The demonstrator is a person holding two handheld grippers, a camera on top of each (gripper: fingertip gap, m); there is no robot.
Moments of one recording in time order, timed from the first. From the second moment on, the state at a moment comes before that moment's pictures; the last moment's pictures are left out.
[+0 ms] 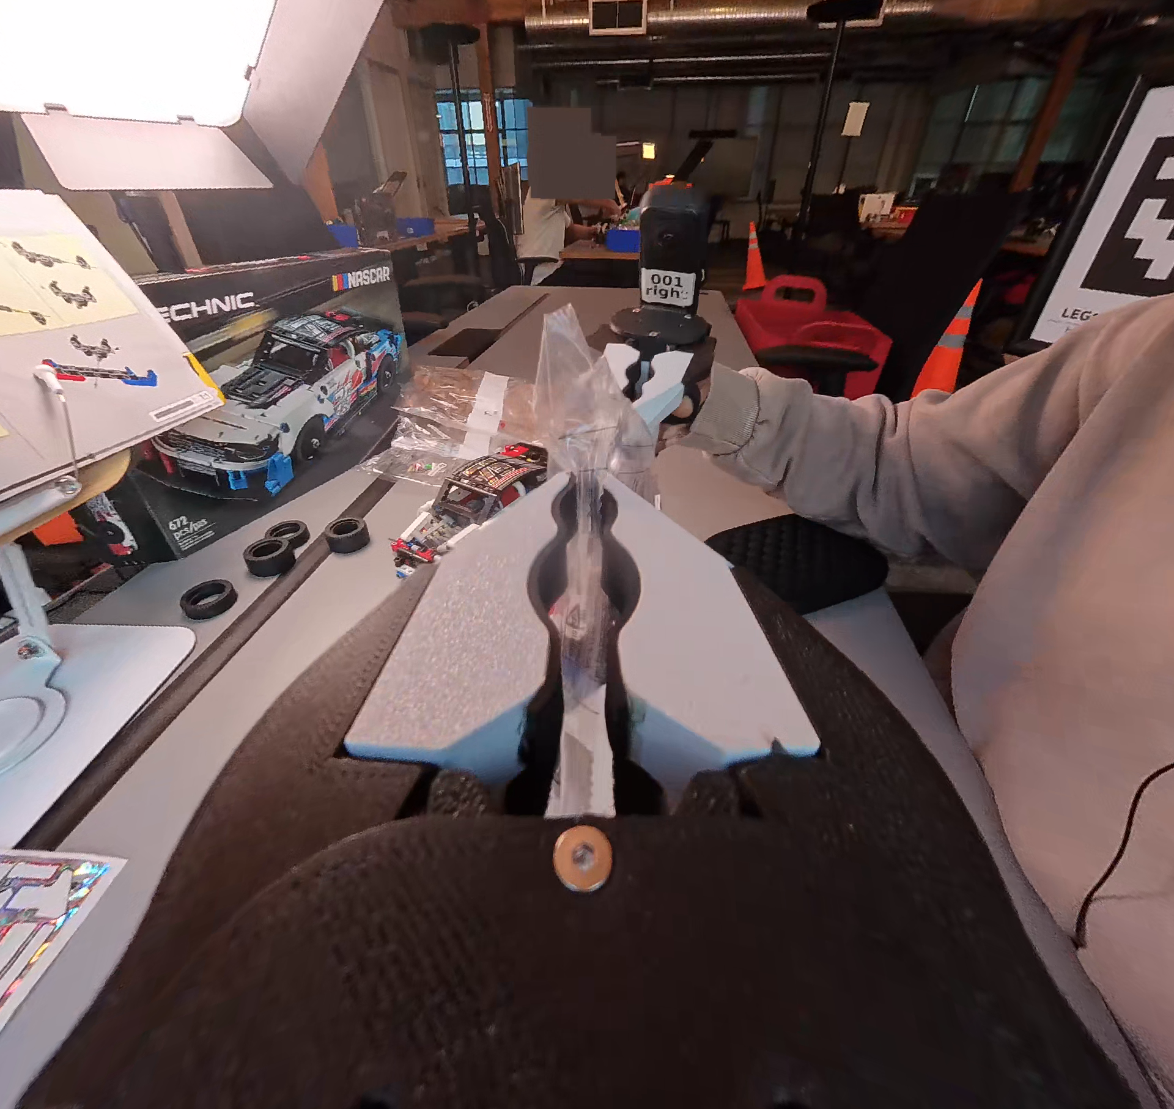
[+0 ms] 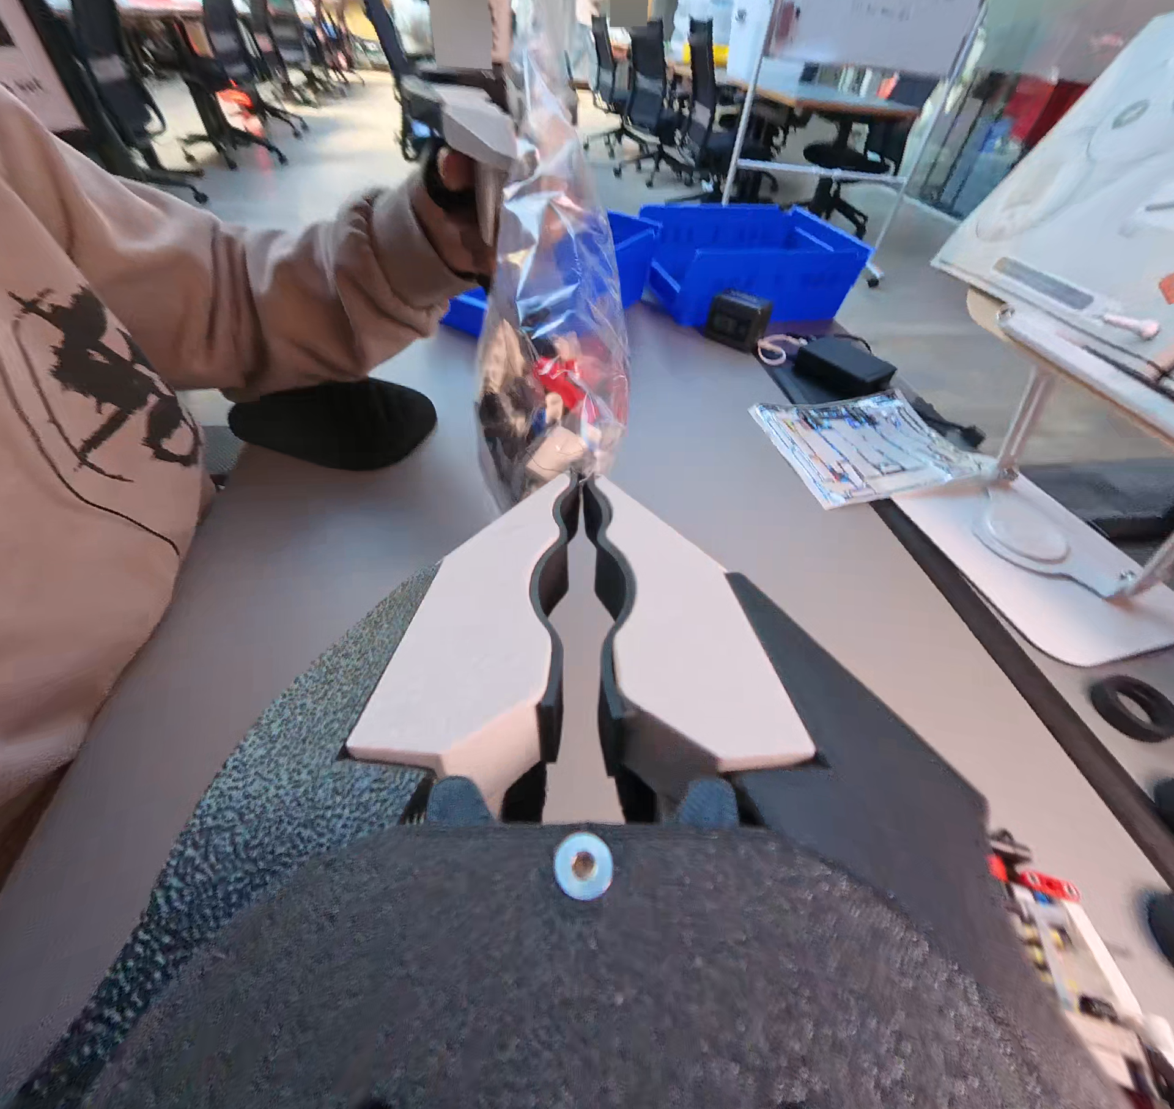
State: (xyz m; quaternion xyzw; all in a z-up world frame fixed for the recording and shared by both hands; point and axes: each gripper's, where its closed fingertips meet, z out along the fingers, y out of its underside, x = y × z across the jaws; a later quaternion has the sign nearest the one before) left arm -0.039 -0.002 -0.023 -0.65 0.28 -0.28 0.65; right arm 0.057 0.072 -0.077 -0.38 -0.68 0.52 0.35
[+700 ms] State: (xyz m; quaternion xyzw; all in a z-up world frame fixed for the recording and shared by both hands) left arm -0.071 -0.026 -0.024 -0.70 0.29 -0.26 0.60; right arm 0.063 0.044 -0.064 -0.35 -0.67 0.57 0.32
